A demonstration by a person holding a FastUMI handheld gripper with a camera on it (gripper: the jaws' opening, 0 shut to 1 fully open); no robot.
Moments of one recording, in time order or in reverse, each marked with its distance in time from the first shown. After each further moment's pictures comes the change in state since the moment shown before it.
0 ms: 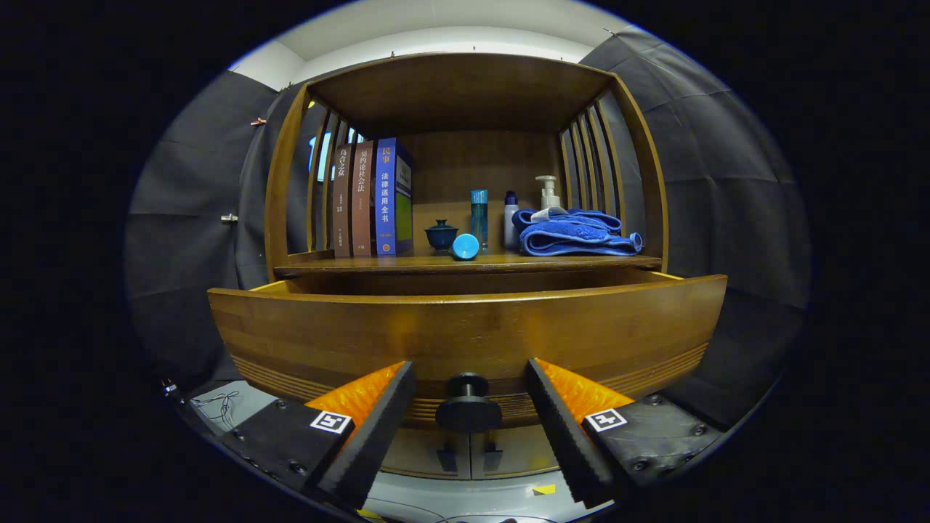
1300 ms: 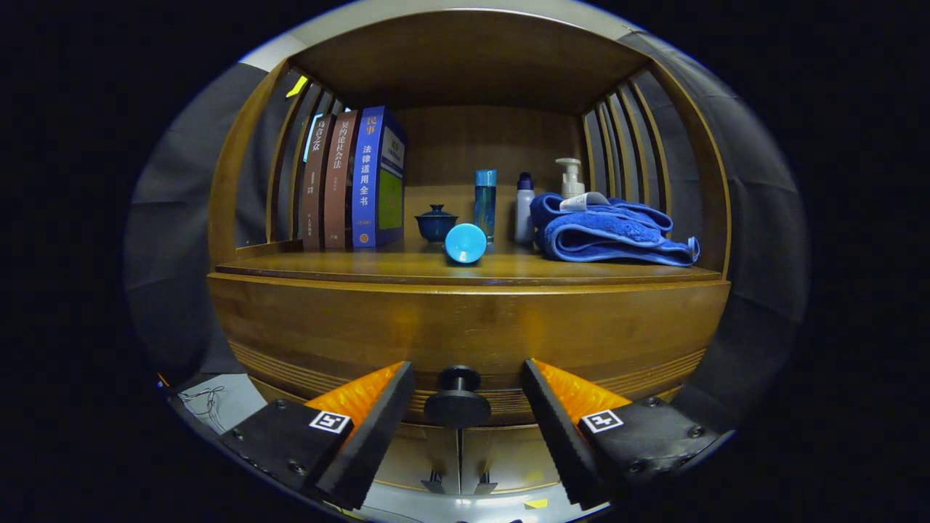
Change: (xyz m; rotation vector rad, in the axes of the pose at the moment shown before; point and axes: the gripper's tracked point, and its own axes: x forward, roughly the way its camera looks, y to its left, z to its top) arm 0.091 0.000 0.004 -0.027 0.080 0.016
